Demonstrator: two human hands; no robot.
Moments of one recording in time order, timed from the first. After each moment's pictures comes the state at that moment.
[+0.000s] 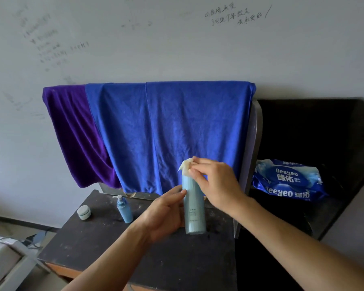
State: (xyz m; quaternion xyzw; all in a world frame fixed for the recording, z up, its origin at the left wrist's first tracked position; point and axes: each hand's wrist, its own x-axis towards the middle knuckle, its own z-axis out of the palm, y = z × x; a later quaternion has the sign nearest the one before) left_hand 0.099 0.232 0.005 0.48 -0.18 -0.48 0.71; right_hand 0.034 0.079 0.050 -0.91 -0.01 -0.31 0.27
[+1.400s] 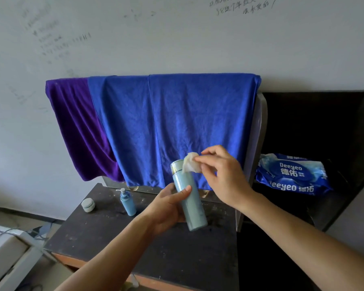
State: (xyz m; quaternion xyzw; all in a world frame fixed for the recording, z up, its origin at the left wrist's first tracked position) left_hand 0.098 0.232 -0.003 0.55 -0.14 -0.41 0.71; right_hand 0.030 0.071 0.040 -0.89 0.00 -0.35 0.30
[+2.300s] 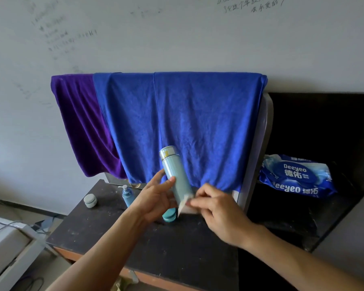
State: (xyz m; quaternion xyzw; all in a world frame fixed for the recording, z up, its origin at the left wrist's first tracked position) left_hand 0.123 0.249 0.000 0.48 -0.15 -0.37 0.78; right_hand -0.004 0.098 -0.004 -0.94 -0.09 -0.21 0.27
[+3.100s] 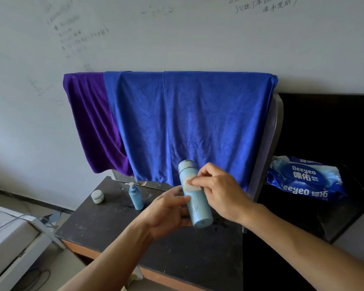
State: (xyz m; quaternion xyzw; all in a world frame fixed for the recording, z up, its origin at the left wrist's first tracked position) left_hand 0.097 0.264 -0.010 0.50 -0.18 -0.46 0.71; right_hand 0.025 0.097 0.026 -0.95 -0.07 -0.22 0.23
